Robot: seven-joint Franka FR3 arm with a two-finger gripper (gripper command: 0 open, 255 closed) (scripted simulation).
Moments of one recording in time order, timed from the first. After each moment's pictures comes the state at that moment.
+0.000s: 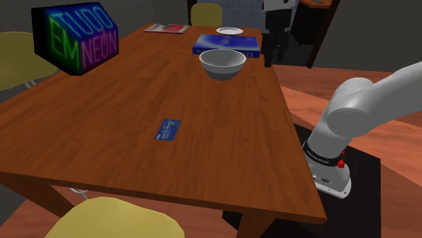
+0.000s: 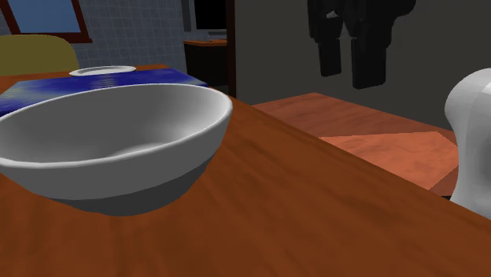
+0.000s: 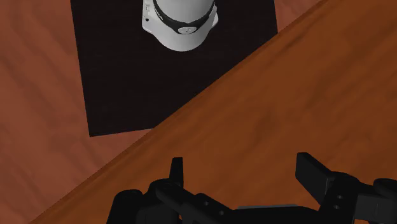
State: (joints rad) arm -0.02 -0.75 -0.07 -2.42 0.05 1.45 0.02
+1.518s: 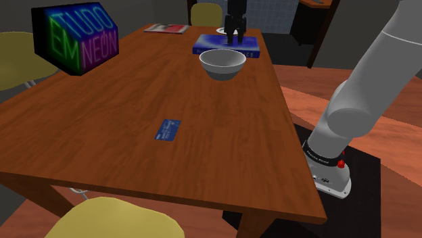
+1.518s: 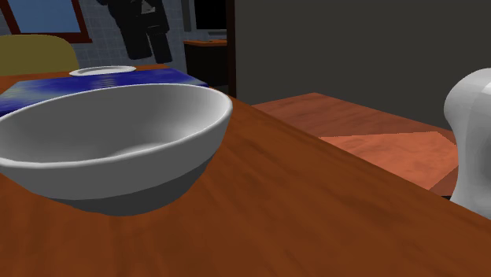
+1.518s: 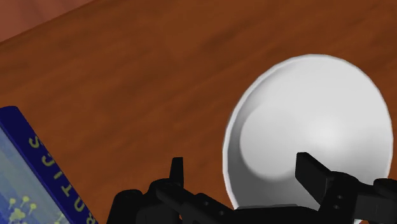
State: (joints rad) arm 0.00 -0.09 -0.23 -1.83 0.11 1.53 -0.30
